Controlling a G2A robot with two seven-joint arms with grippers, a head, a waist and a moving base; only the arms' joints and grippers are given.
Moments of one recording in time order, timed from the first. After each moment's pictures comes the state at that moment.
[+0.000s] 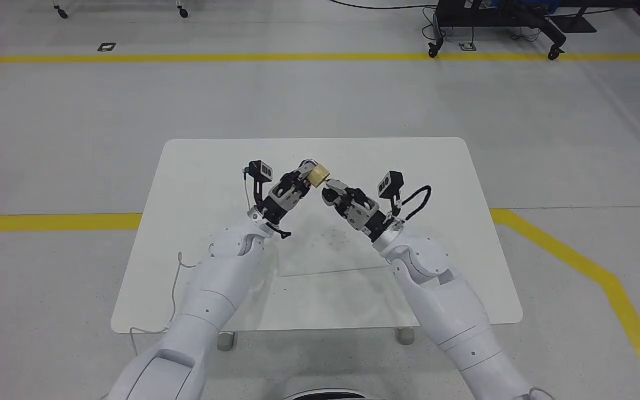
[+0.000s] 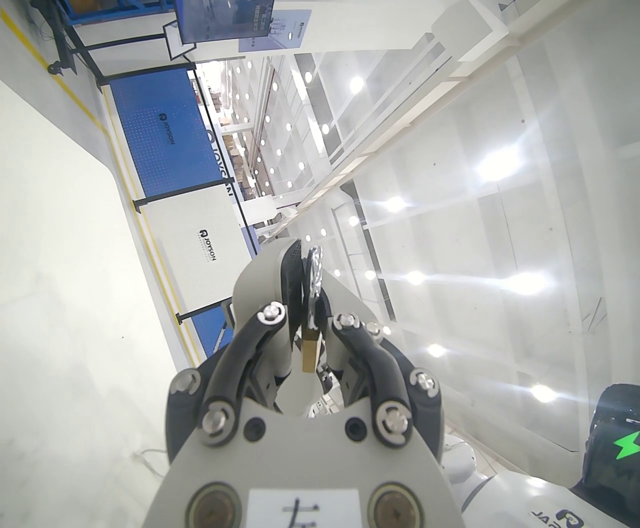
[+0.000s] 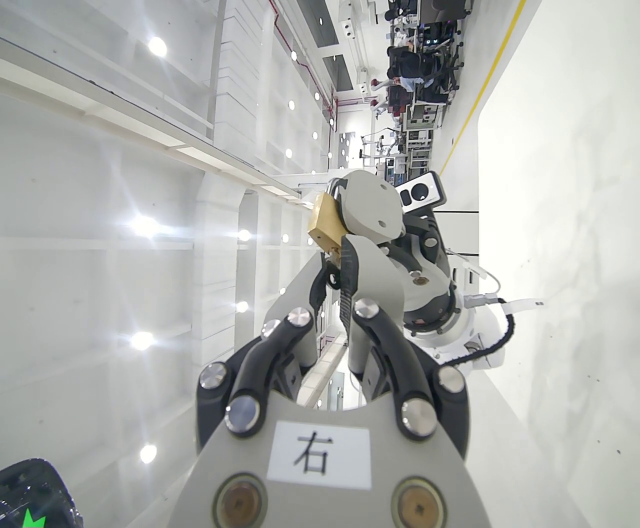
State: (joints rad) left arm 1.01 -1.48 -1.16 -0.85 -0.57 -0.66 -0.79; right arm -1.34 -1.38 1.17 -1.44 0.49 -0.15 0.48
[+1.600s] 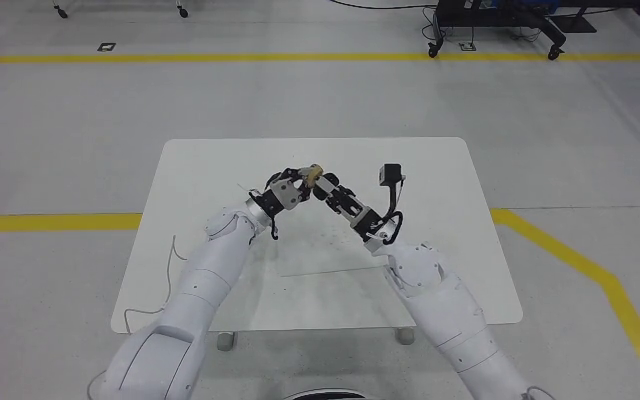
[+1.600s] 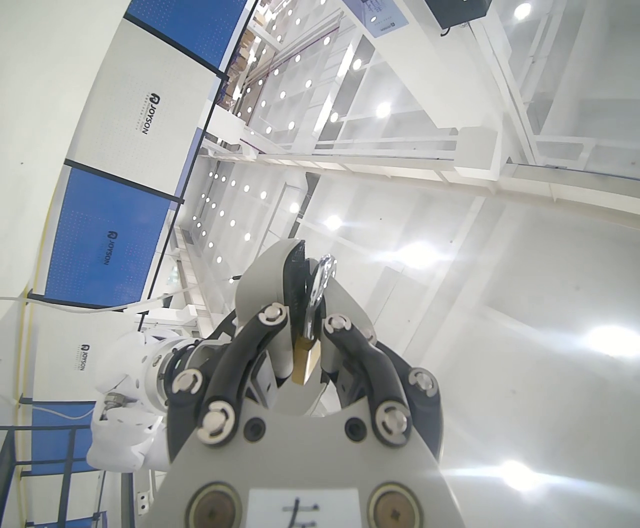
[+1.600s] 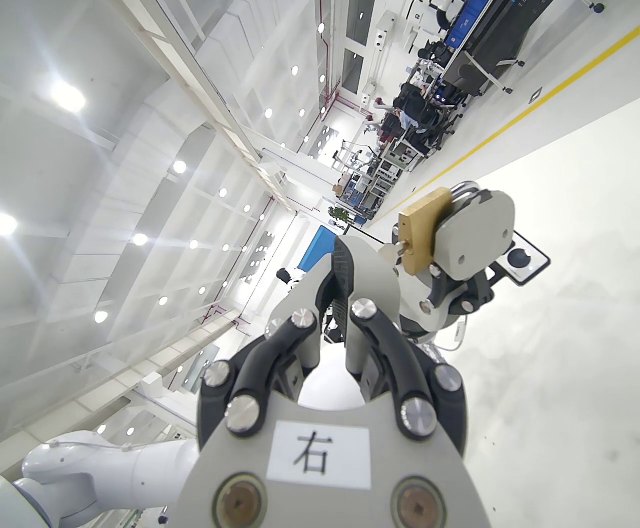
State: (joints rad) left arm 0.87 -1.49 -1.17 -0.66 -0.93 0.06 -1.06; right arm -1.33 -1.38 1.11 -1.49 0.00 -0.41 0.29
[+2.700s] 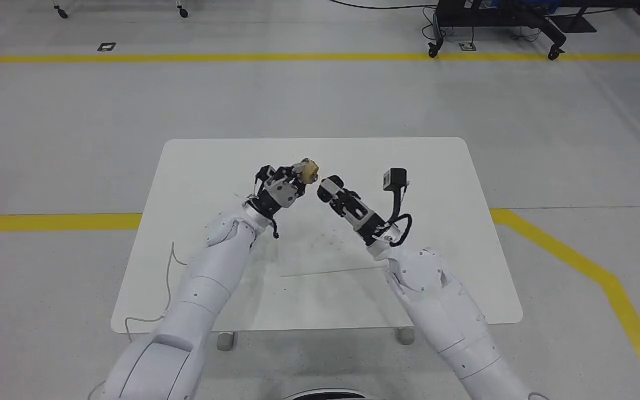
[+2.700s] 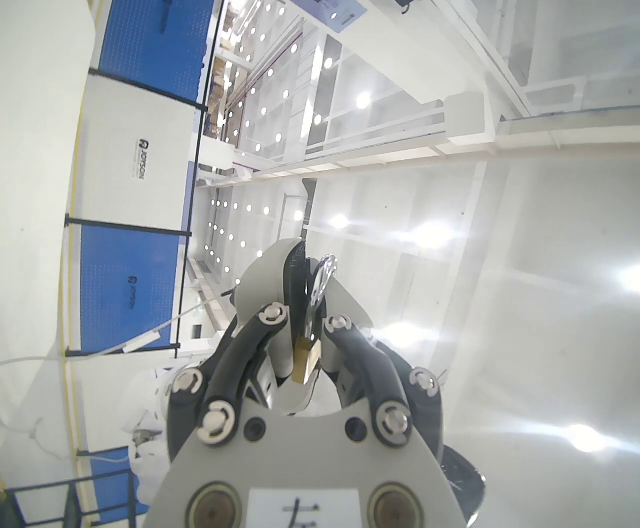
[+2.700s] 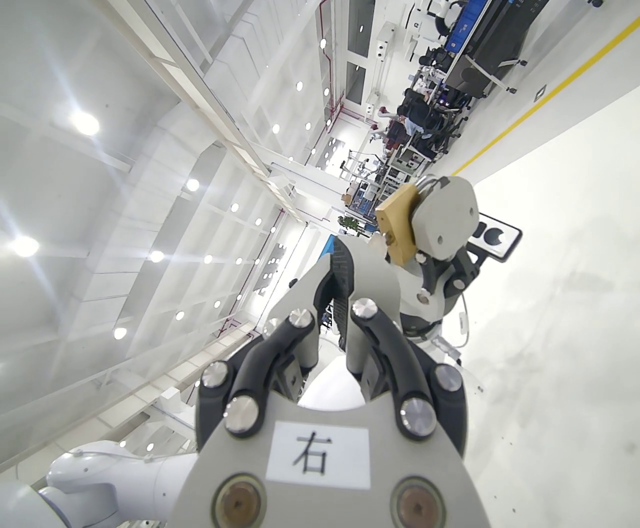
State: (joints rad) left arm 0.94 -1.48 -1.20 -0.75 -0.87 -0.23 -1.00; right arm -1.38 -1.37 1.14 -1.52 0.08 -0.40 0.31
